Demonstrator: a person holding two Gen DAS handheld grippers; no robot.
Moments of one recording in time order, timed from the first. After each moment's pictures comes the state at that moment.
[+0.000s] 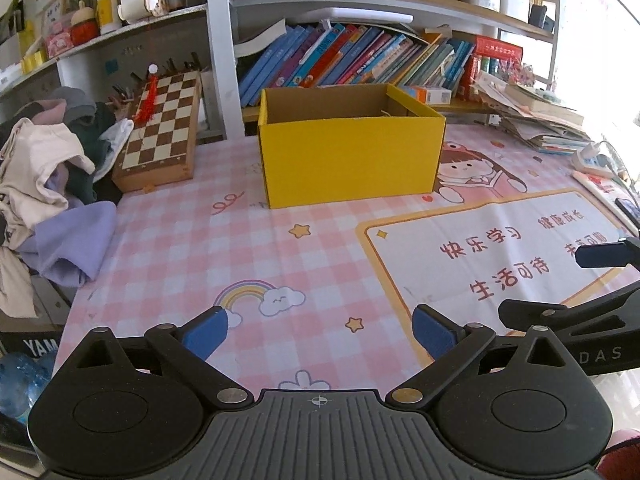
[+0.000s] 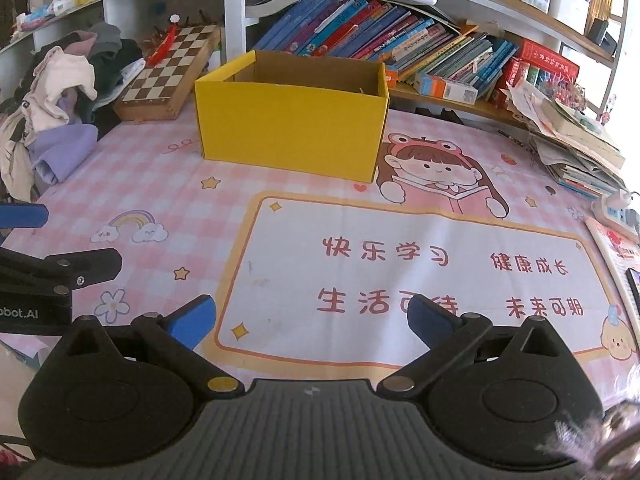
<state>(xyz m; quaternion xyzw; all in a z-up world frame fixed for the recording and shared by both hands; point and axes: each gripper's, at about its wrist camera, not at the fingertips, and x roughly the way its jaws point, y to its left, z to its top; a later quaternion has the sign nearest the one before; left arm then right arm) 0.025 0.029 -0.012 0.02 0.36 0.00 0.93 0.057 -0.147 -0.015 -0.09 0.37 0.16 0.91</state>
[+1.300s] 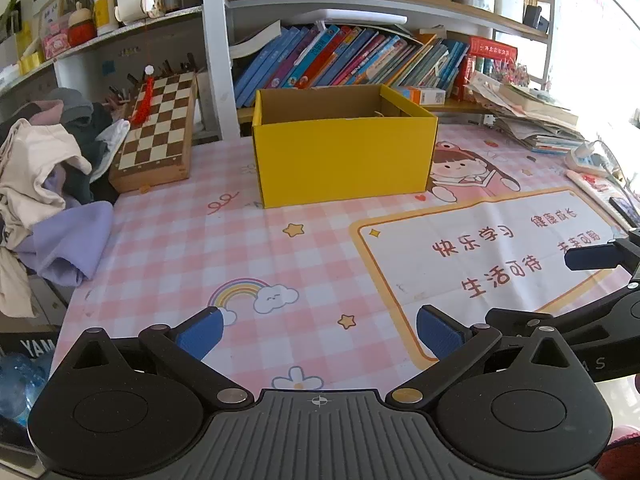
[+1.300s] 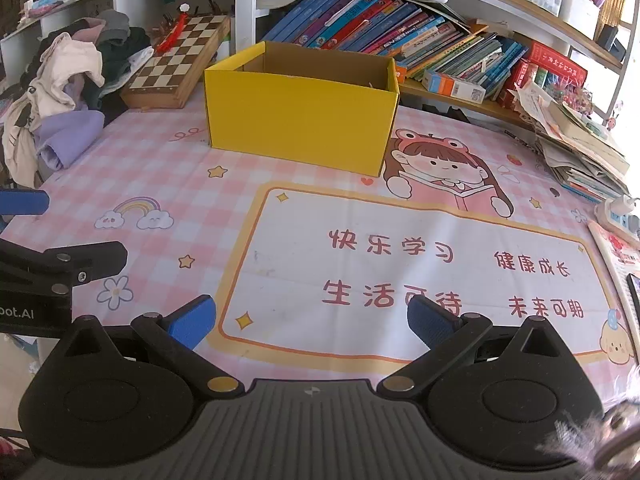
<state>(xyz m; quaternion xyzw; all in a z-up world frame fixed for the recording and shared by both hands) 0.021 0.026 -0.009 0.01 0.36 0.00 0.93 0.053 -0.142 -0.017 -0.11 0.38 0.17 0.90</state>
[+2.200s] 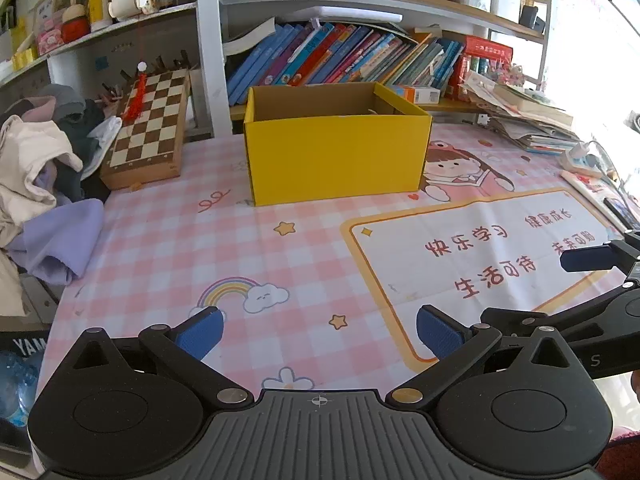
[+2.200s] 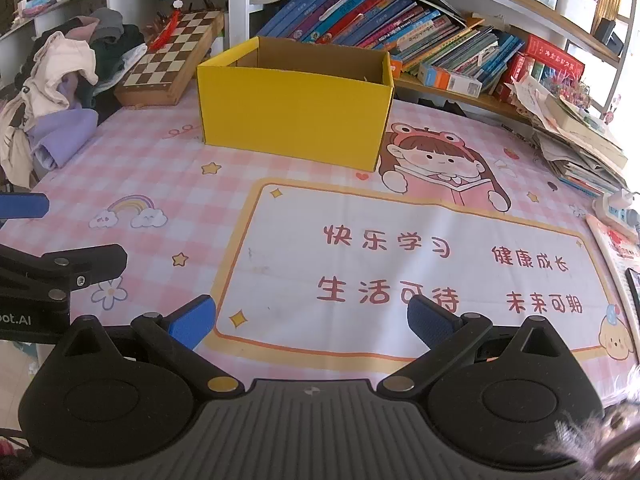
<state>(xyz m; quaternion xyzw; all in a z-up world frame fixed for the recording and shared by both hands) 0.024 0.023 -0.012 0.01 0.36 -0.01 0.93 0.059 -0.149 -0.018 -0.11 0.38 0.17 0.90</state>
